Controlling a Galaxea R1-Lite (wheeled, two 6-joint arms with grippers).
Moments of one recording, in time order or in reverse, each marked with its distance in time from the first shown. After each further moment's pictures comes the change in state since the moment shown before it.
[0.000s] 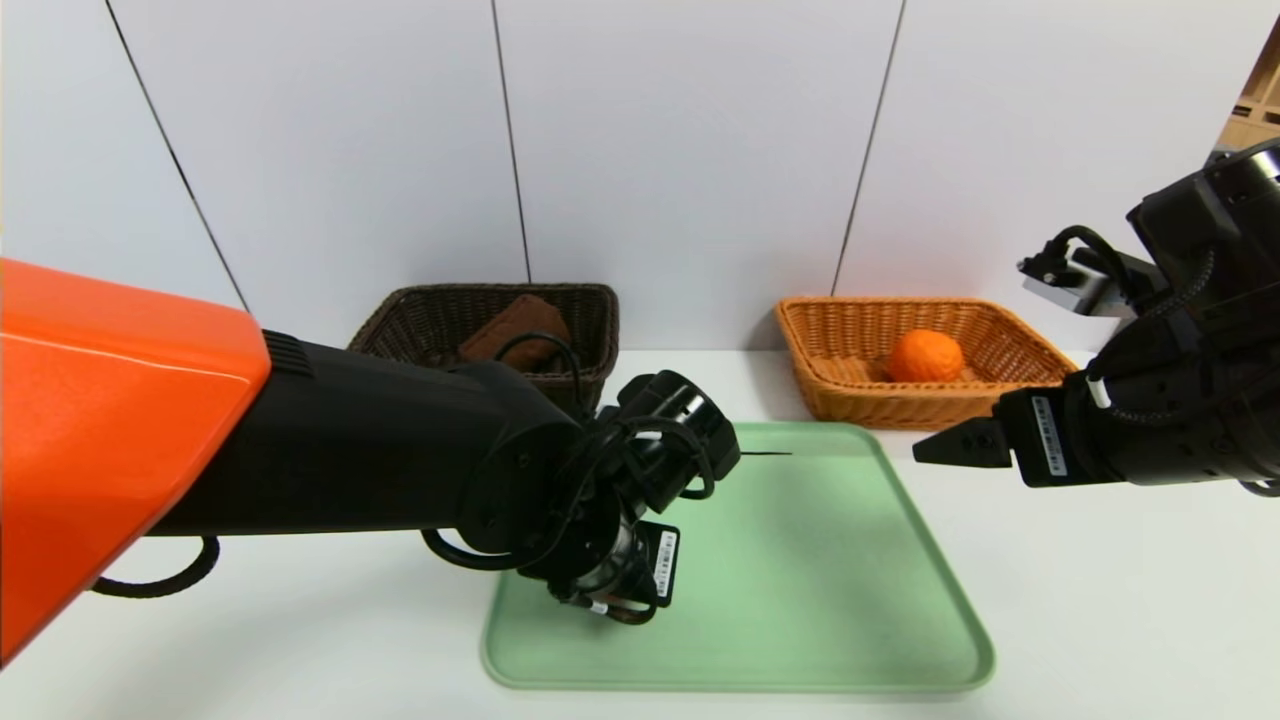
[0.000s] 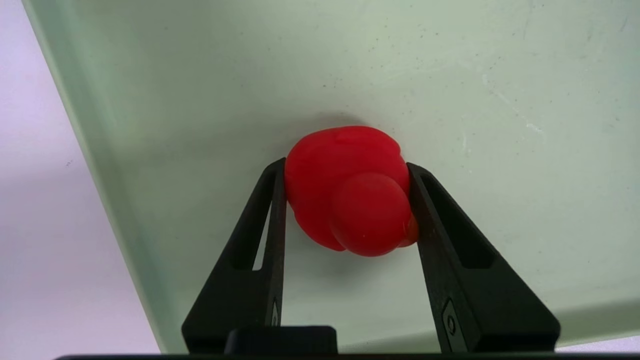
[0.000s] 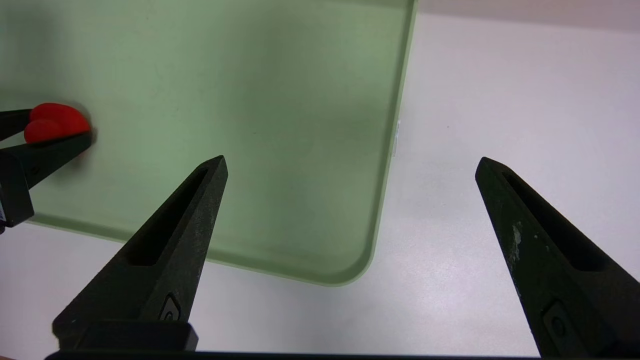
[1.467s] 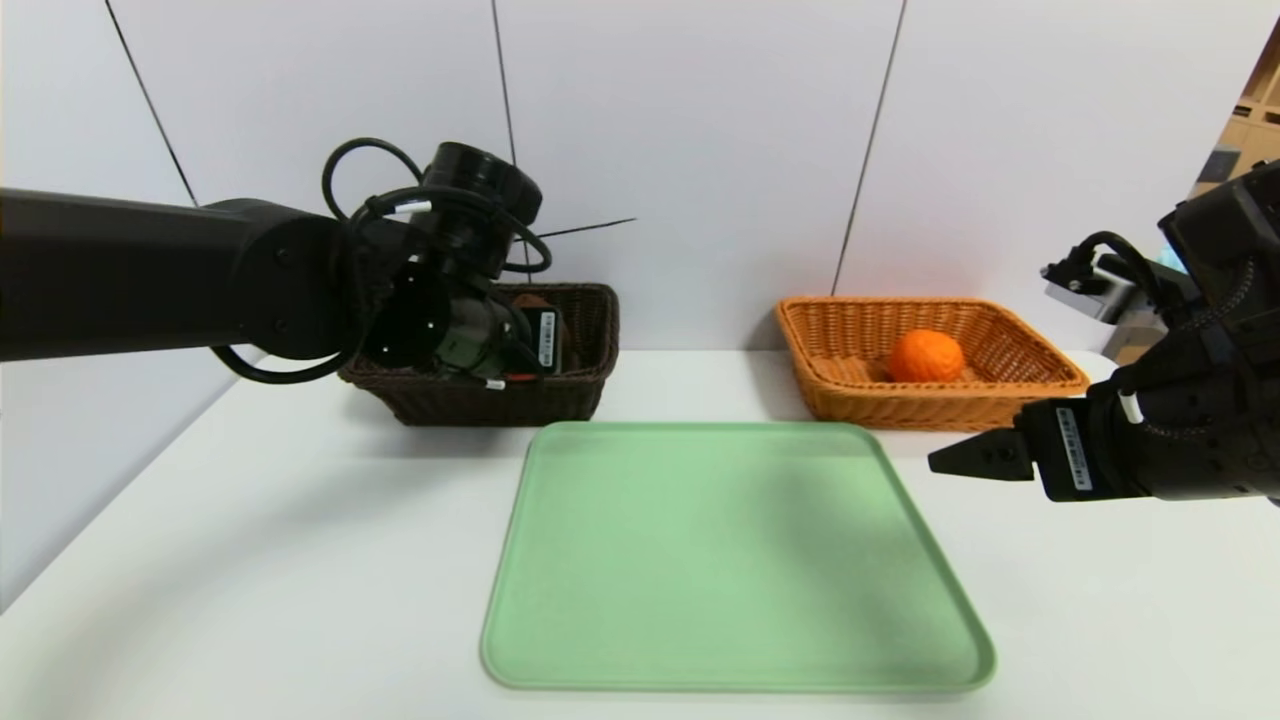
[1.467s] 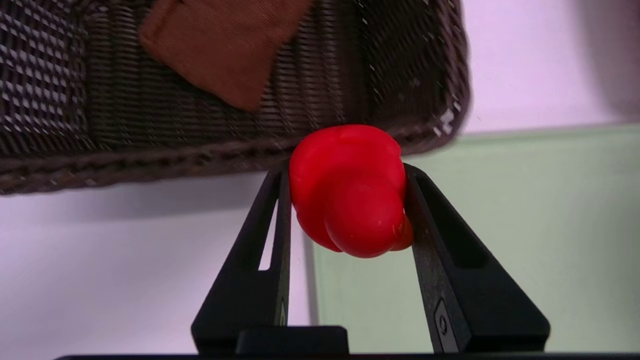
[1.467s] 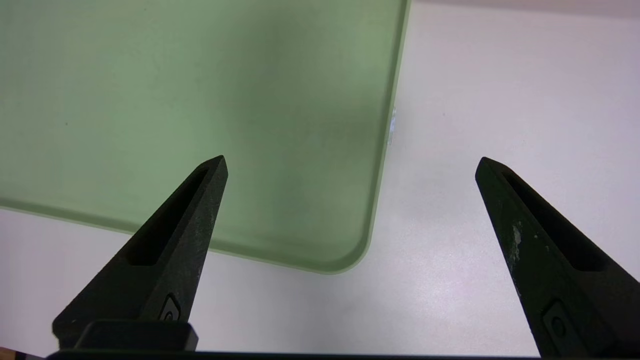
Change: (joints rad) left arm 0.324 -0.138 -0.117 -0.223 0.031 0.255; right arm -0.008 -0.039 0.034 0.001 0.002 0.004
